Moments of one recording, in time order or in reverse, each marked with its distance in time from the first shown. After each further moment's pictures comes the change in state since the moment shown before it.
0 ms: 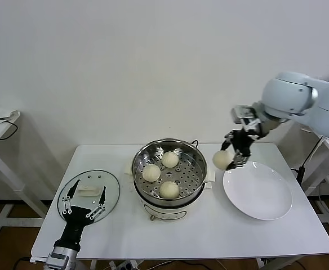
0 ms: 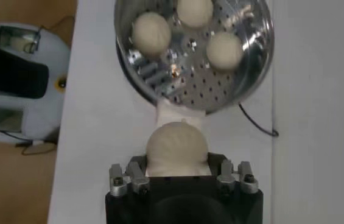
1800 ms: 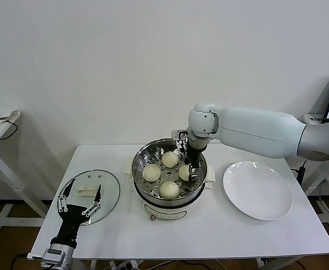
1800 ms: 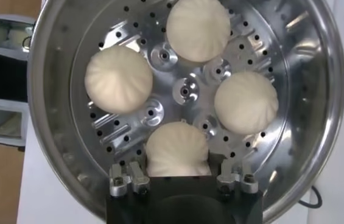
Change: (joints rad) left arm -0.033 0.004 -0.027 0.040 -0.023 0.007 0.004; right arm -0.392 0.391 0.135 -0.367 -0.143 -0.083 0.021
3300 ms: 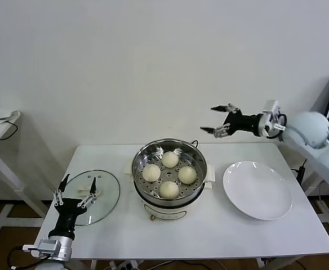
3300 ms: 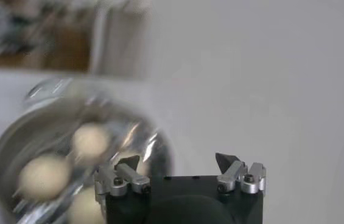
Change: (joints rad) left arm -0.061 -0.020 -0.011 0.003 -0.098 0.061 -0.020; right arm -0.842 -0.584 1.170 0.359 0.369 0.437 0.642
